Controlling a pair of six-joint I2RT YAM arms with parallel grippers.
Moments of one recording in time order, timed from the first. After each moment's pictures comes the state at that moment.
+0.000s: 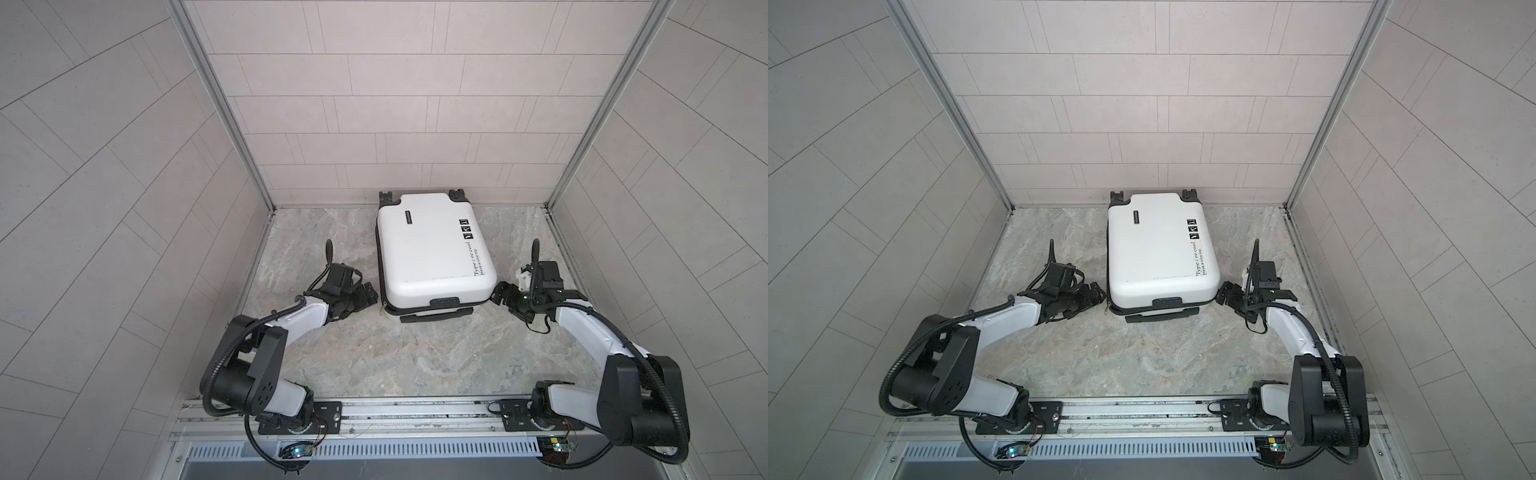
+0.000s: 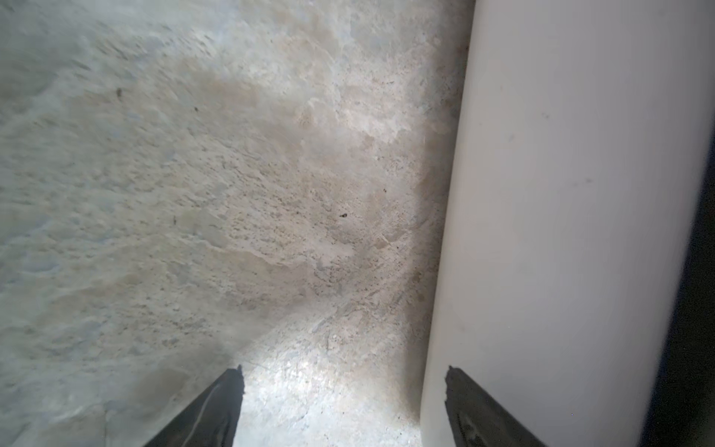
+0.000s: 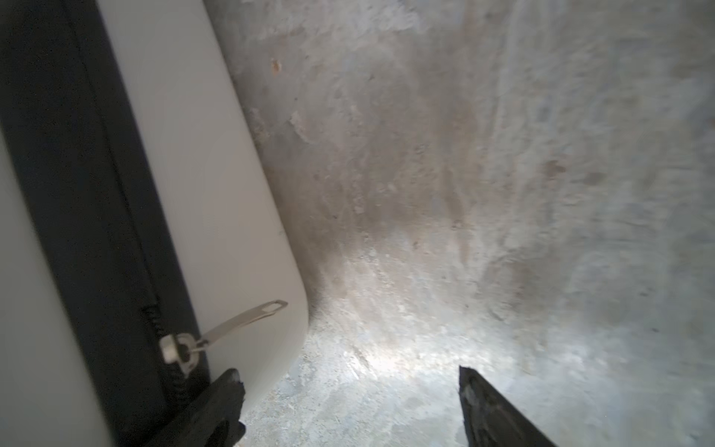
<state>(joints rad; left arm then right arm) -0.32 1.47 0.66 -0.13 0.24 -0.70 -0.05 1.22 0.66 -0.47 -0.38 0.49</state>
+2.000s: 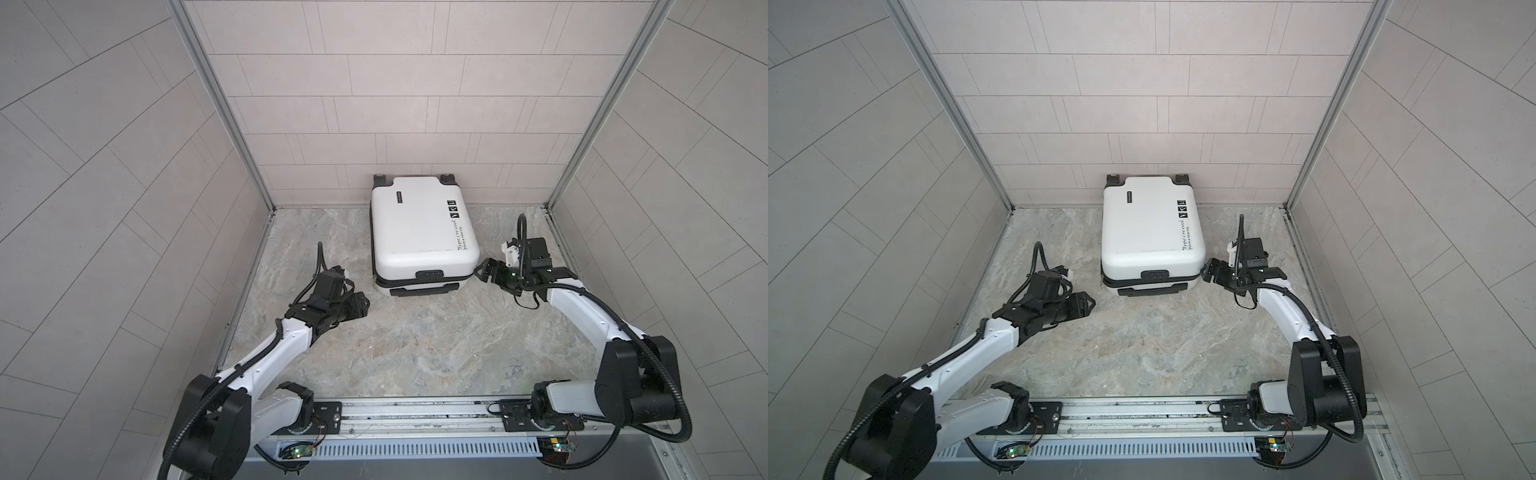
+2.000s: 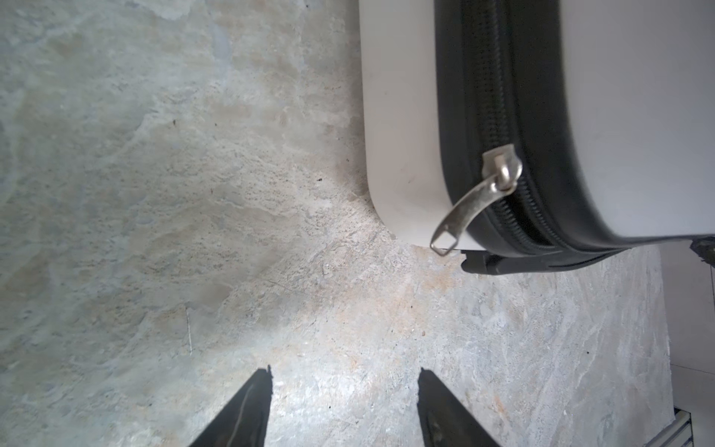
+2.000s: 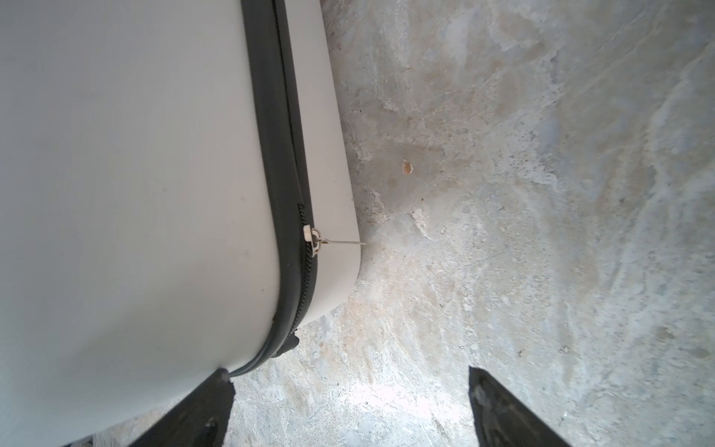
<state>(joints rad) -0.35 1.12 0.55 -0.30 0.20 -0.54 0.05 1.33 0.89 -0.46 -0.37 0.46</state>
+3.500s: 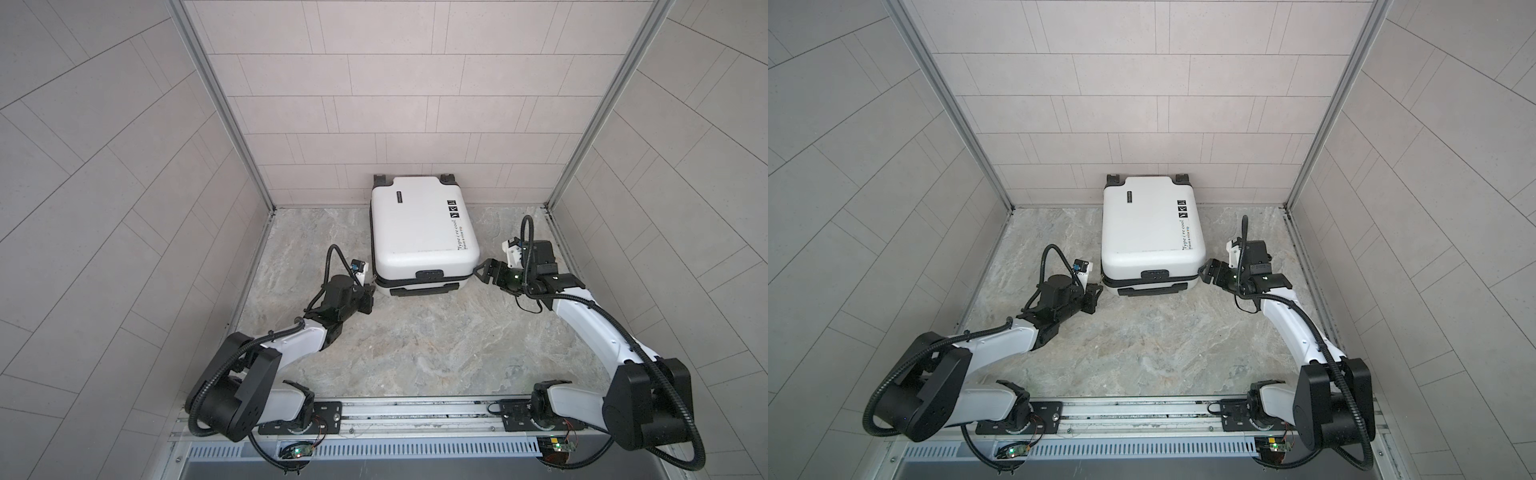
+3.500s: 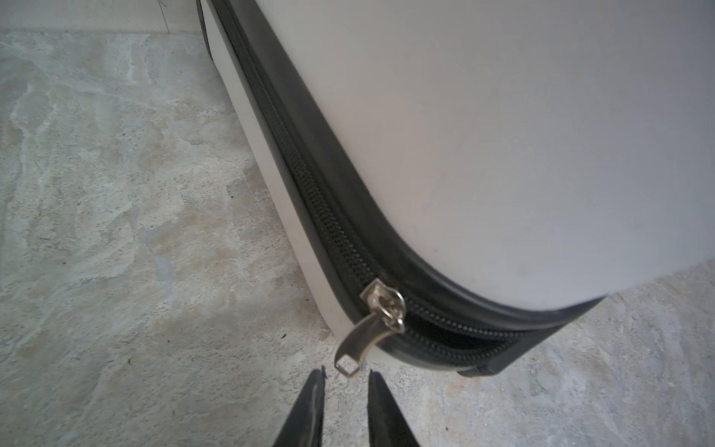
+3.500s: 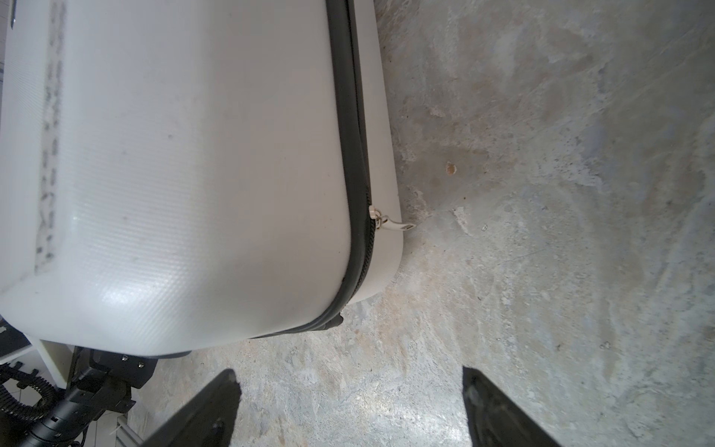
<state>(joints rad) -0.42 1.34 0.43 0.38 0.09 -0.15 0.06 1.23 0.86 -0.45 -0.42 0.48</state>
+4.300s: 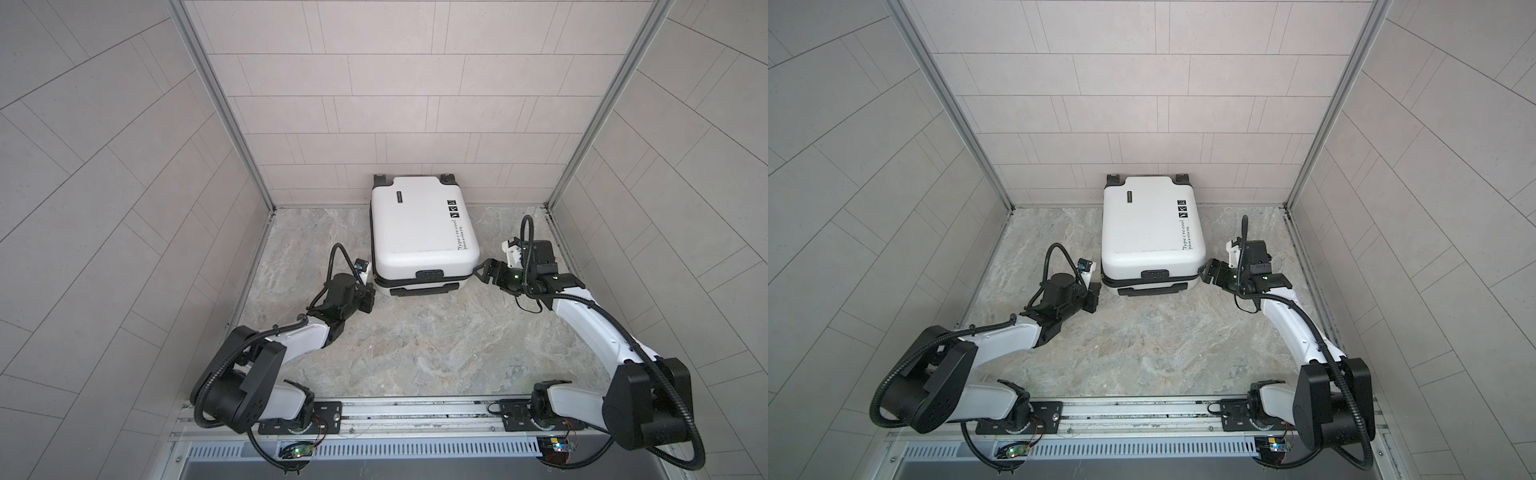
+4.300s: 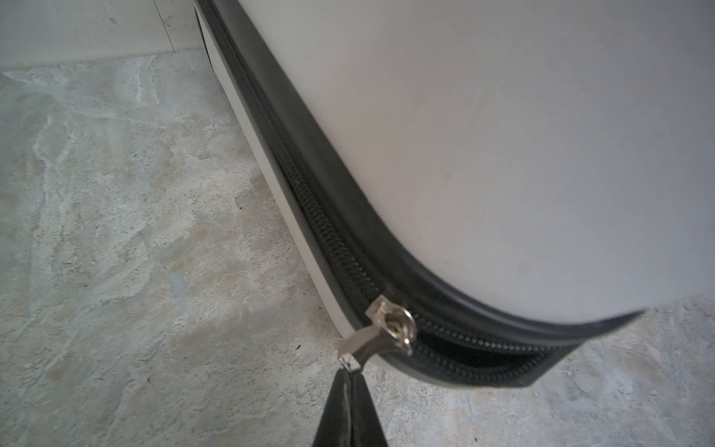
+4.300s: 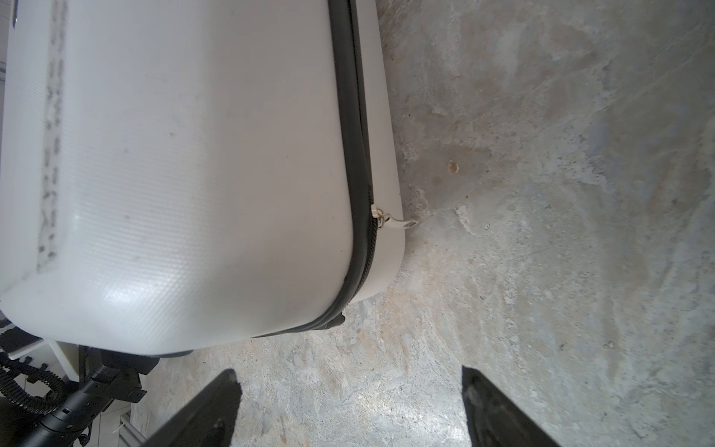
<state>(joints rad) -0.43 1.38 0.45 0.39 0.06 -0.07 0.06 1.23 0.86 -0.45 -0.43 0.48</state>
